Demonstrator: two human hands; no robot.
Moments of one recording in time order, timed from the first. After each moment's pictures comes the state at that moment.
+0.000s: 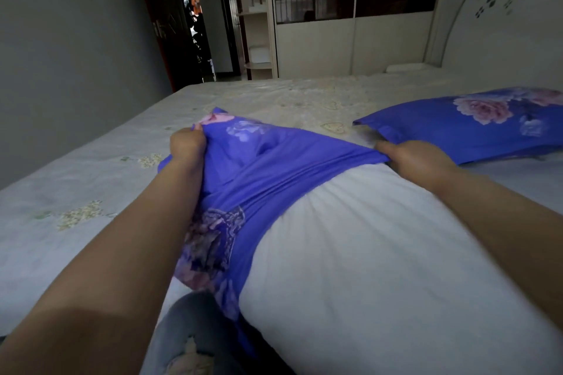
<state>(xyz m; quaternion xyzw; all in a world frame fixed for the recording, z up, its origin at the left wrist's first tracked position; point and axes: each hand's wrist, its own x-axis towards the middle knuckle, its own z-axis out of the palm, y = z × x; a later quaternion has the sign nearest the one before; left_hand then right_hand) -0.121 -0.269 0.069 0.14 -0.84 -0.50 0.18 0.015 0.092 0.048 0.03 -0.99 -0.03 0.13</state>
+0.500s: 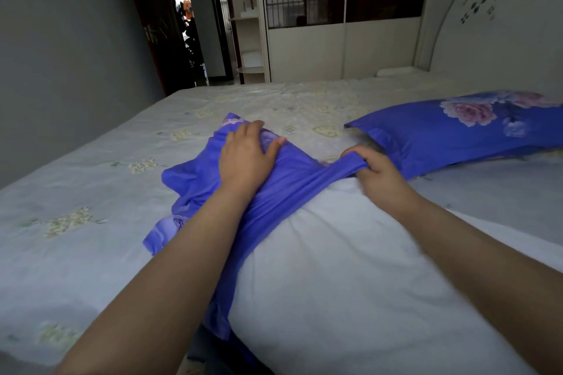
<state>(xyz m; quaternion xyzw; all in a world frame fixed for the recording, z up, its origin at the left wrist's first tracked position) -0.058 -0.177 0.047 -0.14 -0.90 -0.26 0.32 0.041 0.037 0.030 0.14 -0.83 0.48 0.24</state>
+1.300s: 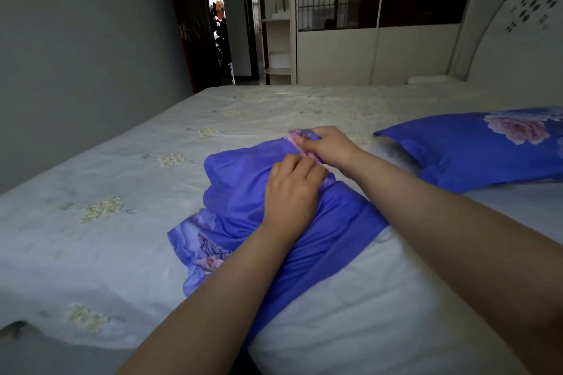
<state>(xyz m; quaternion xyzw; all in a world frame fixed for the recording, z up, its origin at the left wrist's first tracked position) -0.020 -0.172 0.007 -0.28 -0.79 -0.12 0.53 -0.069 -0.057 0.072 0.07 -0.83 0.54 0.11</state>
